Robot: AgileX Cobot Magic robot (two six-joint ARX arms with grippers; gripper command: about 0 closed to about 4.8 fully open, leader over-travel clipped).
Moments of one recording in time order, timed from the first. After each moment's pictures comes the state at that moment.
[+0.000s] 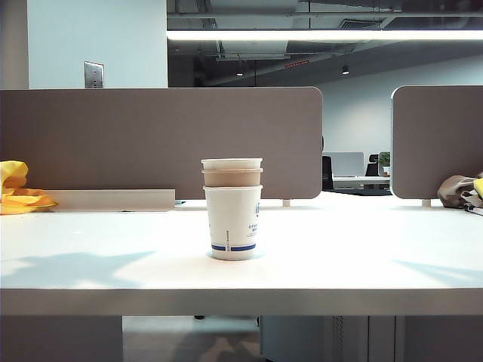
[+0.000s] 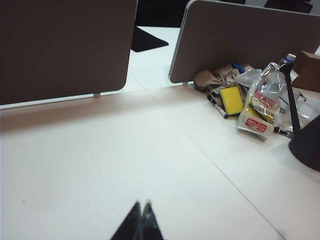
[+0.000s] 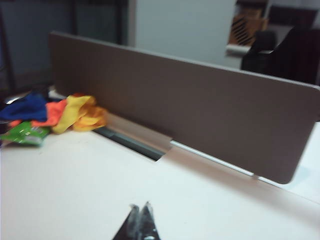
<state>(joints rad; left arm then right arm) -0.41 1.11 1.22 -0.26 0.22 -0.13 0.53 0.97 1.18 -0.18 -0.06 -0.08</state>
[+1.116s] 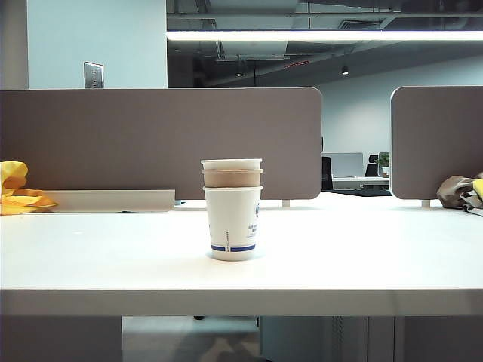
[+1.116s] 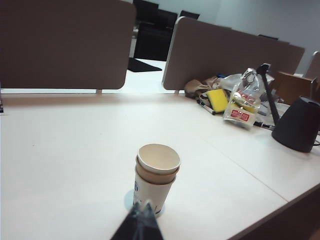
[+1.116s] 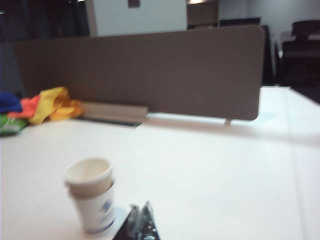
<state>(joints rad) -0.42 0.01 0.29 -0.21 0.20 -0.17 0.55 0.01 0.20 -0.06 0.09 0.03</state>
